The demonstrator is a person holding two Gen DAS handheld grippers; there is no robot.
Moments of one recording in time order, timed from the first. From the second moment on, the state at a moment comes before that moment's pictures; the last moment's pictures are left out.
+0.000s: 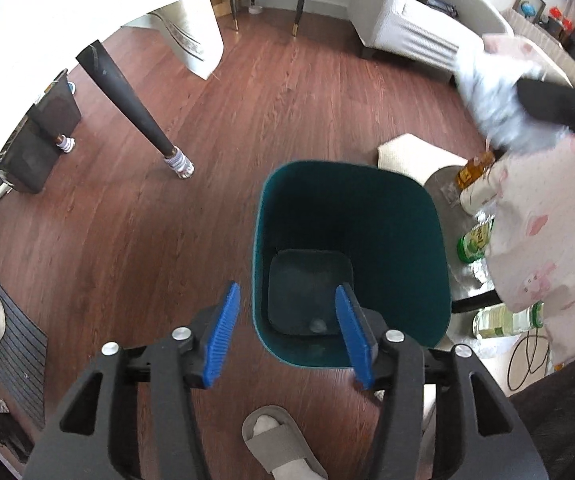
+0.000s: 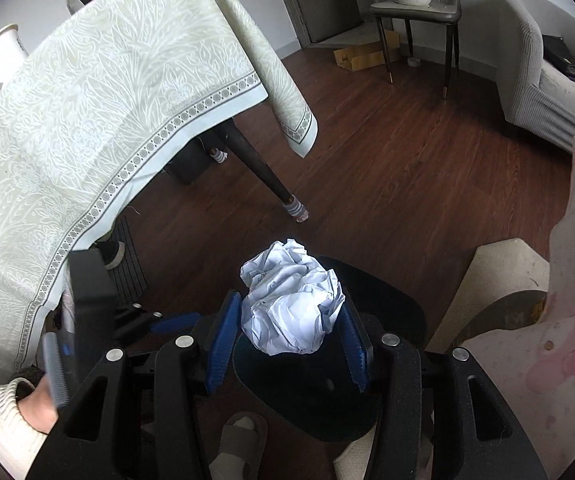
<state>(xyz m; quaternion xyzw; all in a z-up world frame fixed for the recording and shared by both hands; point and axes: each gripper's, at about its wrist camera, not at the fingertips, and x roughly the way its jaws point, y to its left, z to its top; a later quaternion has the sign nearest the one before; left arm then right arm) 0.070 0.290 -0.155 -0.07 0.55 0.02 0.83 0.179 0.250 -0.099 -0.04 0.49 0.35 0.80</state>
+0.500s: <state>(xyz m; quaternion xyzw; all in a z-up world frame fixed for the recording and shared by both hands) 0.053 0.304 -0.091 -0.09 0.47 0.03 0.88 0.188 0.278 -0.162 -0.07 0.55 0.32 0.77</state>
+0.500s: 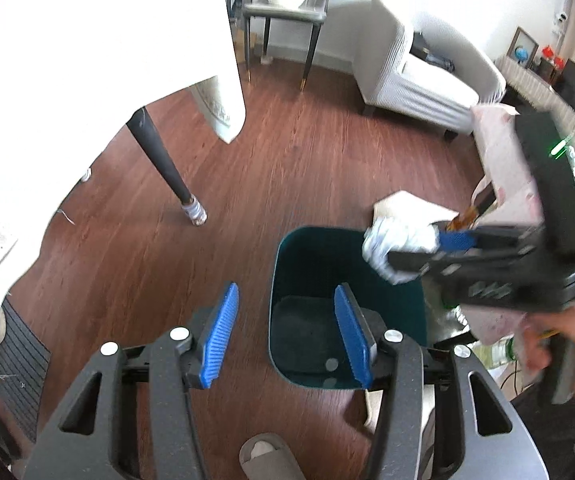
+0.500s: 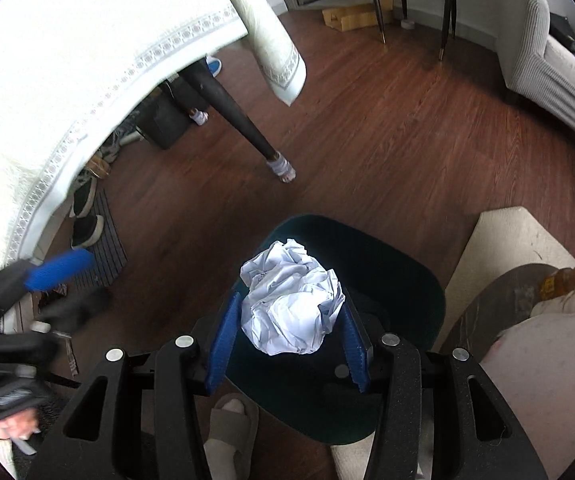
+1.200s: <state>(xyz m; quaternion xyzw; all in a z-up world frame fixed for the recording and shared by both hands) 0.053 0.277 -0.017 -0.11 0.38 -0.01 0.92 0.183 0.266 -0.209 -0.14 0.59 0.29 0.74</state>
